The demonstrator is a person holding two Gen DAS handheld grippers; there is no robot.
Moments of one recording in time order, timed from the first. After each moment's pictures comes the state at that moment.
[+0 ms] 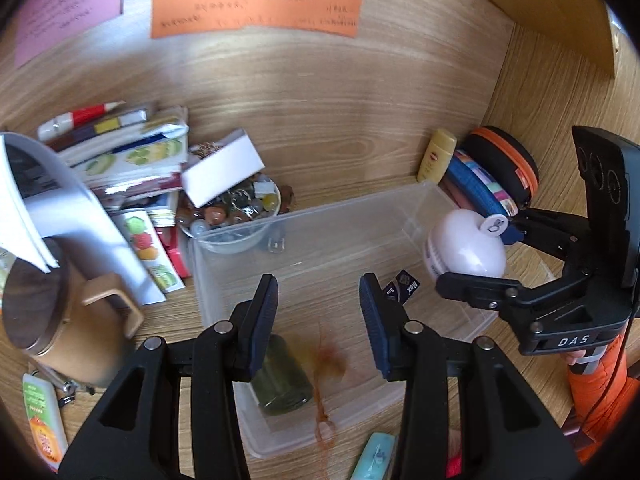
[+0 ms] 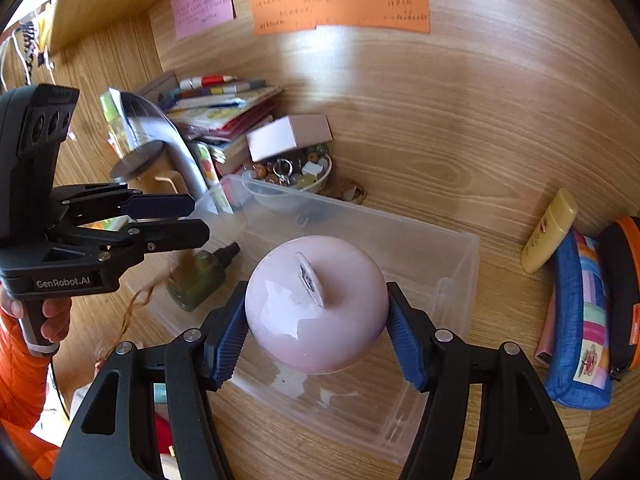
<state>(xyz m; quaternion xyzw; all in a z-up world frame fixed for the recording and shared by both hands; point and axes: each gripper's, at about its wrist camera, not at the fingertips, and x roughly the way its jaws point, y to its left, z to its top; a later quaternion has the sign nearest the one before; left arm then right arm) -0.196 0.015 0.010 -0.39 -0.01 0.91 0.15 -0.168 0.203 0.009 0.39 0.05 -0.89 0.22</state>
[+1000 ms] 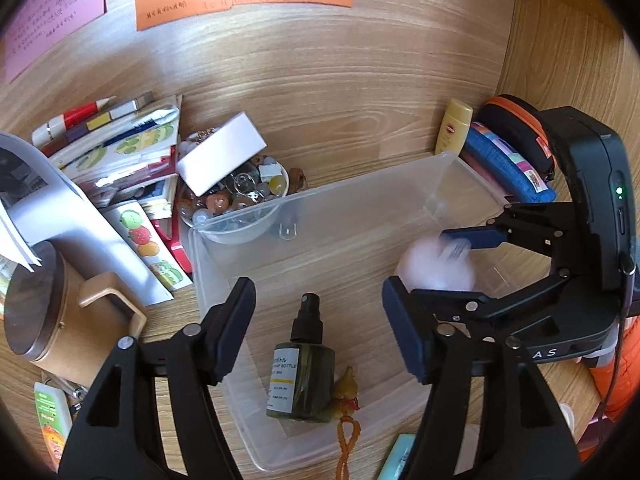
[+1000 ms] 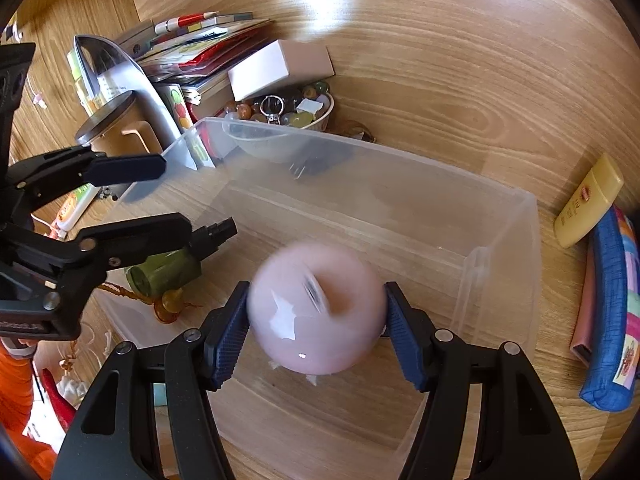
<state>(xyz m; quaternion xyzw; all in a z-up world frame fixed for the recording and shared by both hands) -0.196 0.022 -0.009 -0.40 0.04 0.91 0.11 -0.198 0.180 -0.038 0.45 0.07 -0.86 0.21</state>
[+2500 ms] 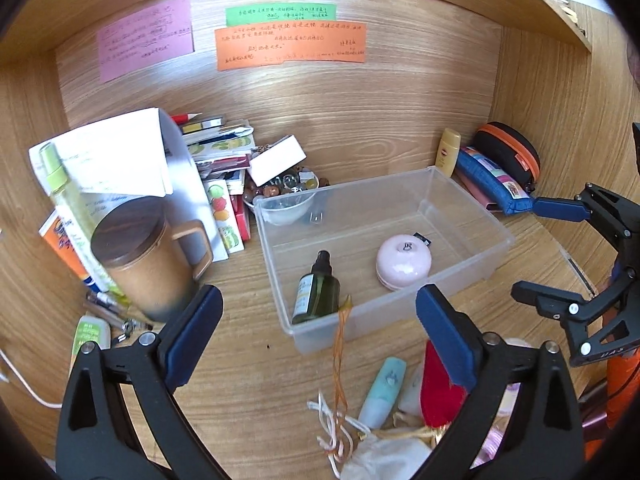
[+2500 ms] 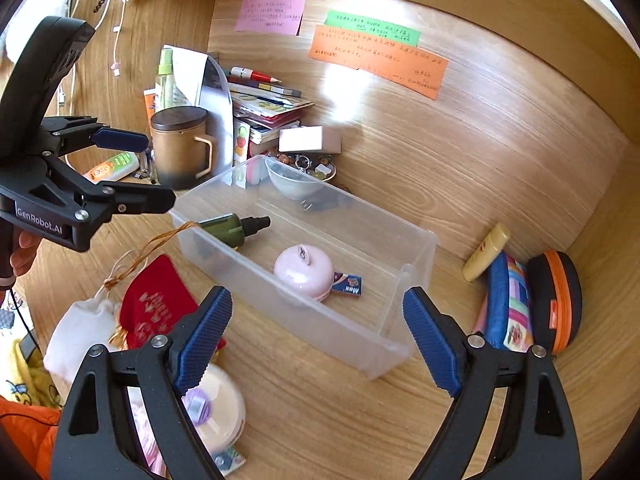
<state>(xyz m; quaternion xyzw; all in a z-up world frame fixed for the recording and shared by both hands) -0.090 0.006 0.027 -0.34 0.03 0.94 0.06 -0.054 0.182 0.029 0.31 0.18 -0.92 0.17</state>
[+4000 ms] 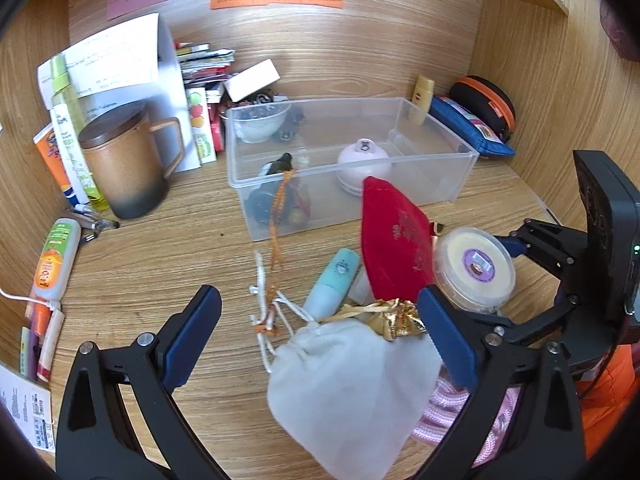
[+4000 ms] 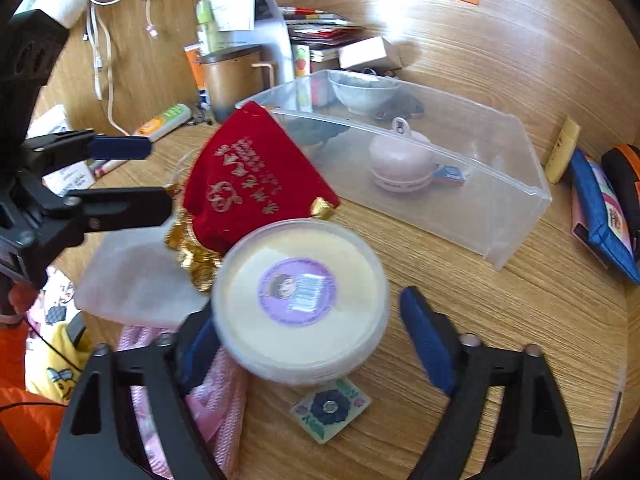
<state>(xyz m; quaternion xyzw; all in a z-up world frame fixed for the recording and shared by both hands) -0.028 0.031 -0.022 -0.39 0.00 0.92 0.08 -0.009 0.166 -0.052 0.39 0.10 -0.88 0.25</state>
